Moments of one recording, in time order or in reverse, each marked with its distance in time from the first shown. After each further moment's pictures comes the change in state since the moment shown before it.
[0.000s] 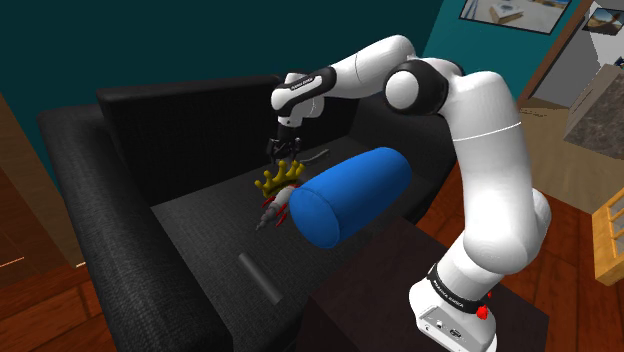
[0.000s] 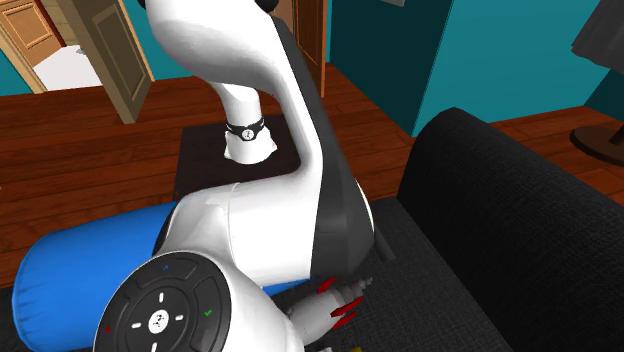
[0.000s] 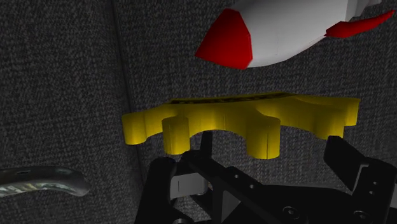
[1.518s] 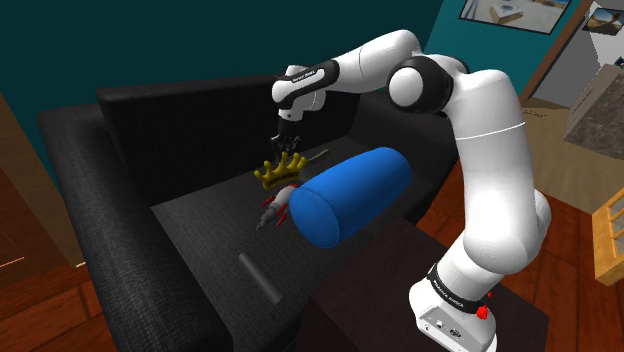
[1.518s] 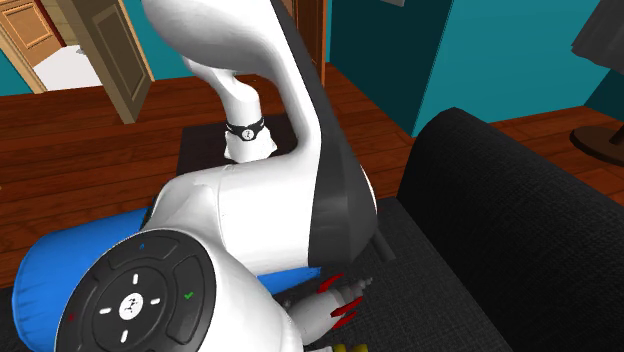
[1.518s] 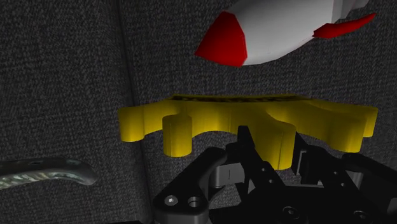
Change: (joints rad) arm -0.002 -0.029 -0.002 0.016 -0.004 -0.045 0.006
